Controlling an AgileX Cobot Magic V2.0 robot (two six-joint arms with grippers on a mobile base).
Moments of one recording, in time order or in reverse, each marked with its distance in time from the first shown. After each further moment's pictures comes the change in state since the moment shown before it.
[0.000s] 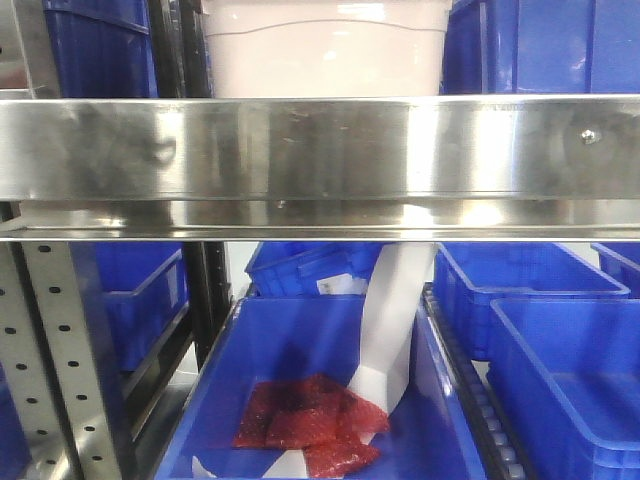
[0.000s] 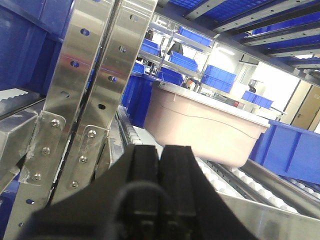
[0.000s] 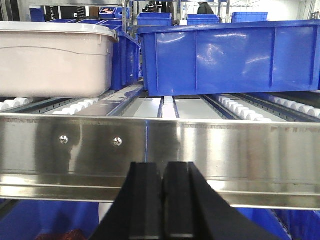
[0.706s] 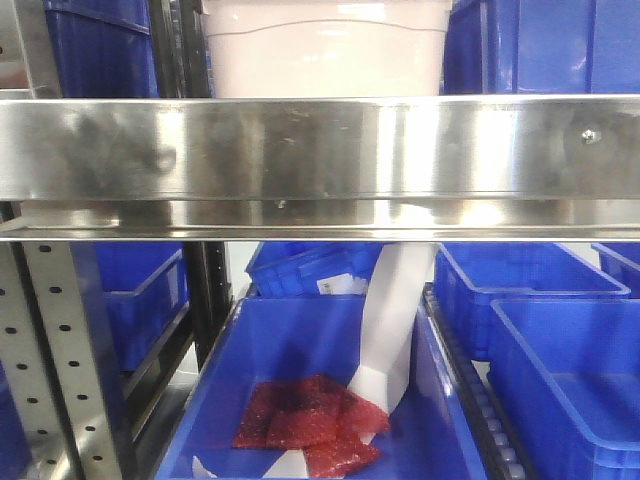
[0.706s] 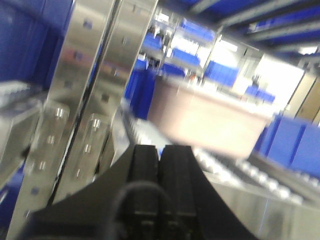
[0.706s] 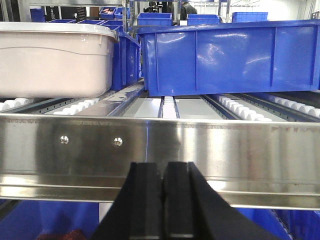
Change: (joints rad) left arm 0.000 0.000 0.053 0.031 0.013 0.000; right arm 0.000 0.000 0.000 0.000 0.000 0.002
